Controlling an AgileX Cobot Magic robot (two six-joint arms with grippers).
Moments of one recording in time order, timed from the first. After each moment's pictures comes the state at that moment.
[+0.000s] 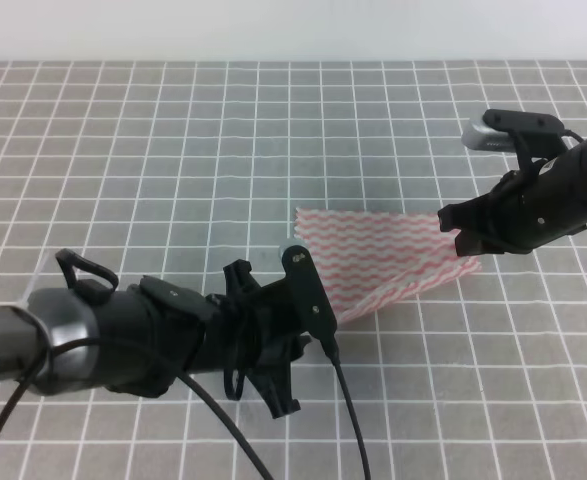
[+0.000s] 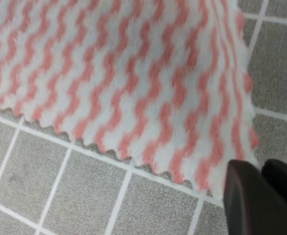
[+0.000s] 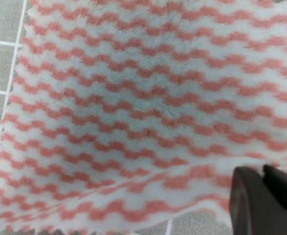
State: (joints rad) left arm -0.70 1.76 -0.85 -1.52 0.07 2.19; right arm 0.25 1.78 -1.23 0.41 0.67 -0.17
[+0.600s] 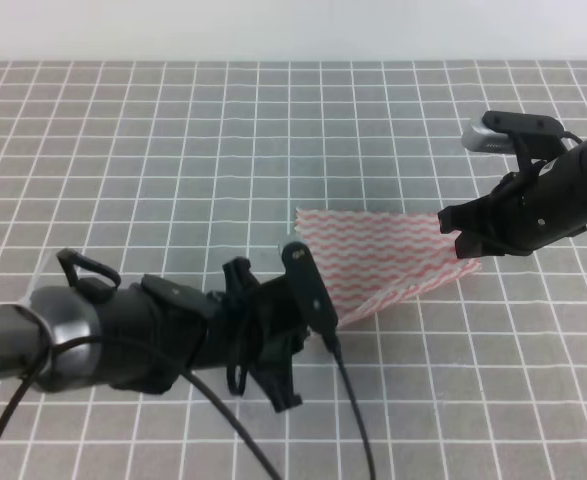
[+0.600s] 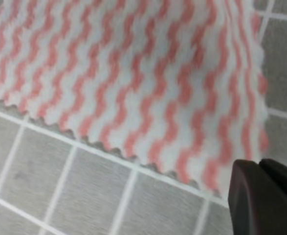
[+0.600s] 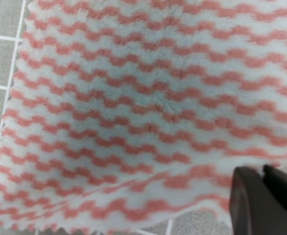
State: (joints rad) left arm -0.70 1.75 -0.89 -1.56 0.04 2.18; right arm 0.25 1.78 -1.23 0.41 0.68 -0.17
